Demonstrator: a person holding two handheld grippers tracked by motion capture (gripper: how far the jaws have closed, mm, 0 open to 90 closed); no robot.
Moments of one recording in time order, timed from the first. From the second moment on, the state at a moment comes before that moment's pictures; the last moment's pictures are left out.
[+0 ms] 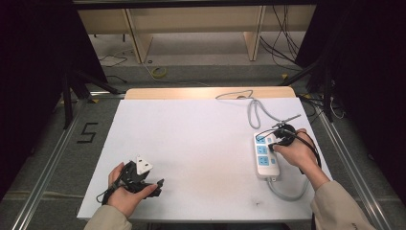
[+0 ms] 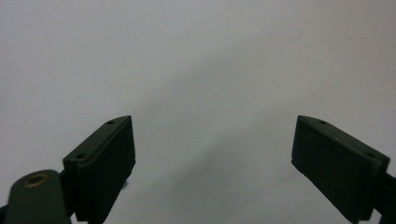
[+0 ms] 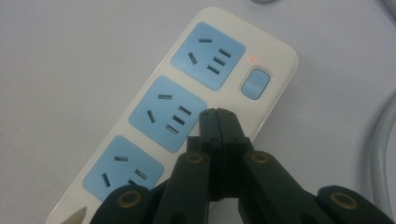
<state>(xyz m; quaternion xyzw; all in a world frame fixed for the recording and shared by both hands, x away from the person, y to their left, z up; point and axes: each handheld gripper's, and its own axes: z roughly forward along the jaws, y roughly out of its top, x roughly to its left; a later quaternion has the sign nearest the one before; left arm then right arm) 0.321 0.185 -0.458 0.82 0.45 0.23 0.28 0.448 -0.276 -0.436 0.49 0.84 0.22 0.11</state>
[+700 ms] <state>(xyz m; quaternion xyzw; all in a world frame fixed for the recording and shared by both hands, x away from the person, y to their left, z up) 0.321 0.186 -0.457 0.82 0.45 0.23 0.28 0.446 -0.273 -0.437 0.48 0.84 0.21 0.10</state>
